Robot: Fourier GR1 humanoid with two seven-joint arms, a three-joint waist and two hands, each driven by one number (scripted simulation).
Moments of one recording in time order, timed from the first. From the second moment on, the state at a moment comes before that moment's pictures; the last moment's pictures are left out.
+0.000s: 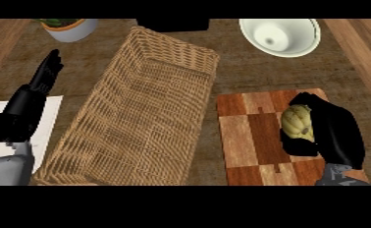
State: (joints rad) left arm -0.15 0.32 0.12 -1.57 -0.11 -0.08 -0.02; right arm -0.02 -0.11 0.00 -1.82 1.20 0.15 0.29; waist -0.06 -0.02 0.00
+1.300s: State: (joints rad) left arm -0.23 0.29 0.08 -1.54 -0.13 -0.10 0.01; right arm -1.01 0.00 0.23 -1.95 0.71 0.30 1.09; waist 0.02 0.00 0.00
